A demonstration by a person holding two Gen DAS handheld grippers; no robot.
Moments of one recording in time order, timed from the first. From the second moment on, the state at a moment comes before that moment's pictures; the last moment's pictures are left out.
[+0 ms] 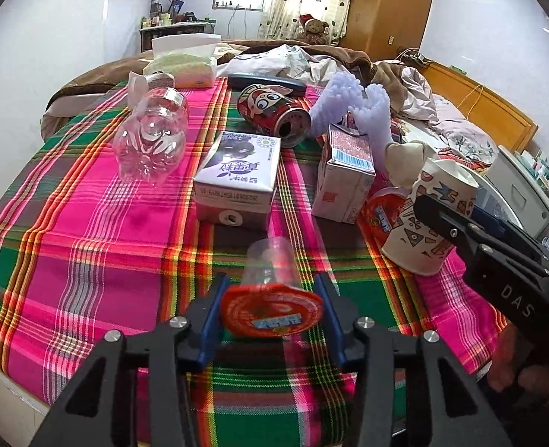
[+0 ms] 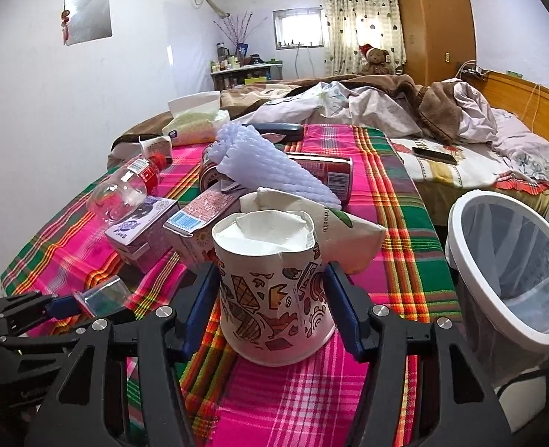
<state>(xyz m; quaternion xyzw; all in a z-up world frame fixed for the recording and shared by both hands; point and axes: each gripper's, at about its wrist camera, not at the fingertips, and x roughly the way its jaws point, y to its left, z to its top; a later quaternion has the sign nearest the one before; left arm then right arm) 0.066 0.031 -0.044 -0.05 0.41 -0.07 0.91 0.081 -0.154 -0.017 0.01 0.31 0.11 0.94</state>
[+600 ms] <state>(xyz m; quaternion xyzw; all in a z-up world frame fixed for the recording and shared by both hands) 0.061 0.016 -0.010 -0.04 0.37 -0.09 0.92 0.067 -0.183 0.006 0.05 0.27 0.08 0.96</state>
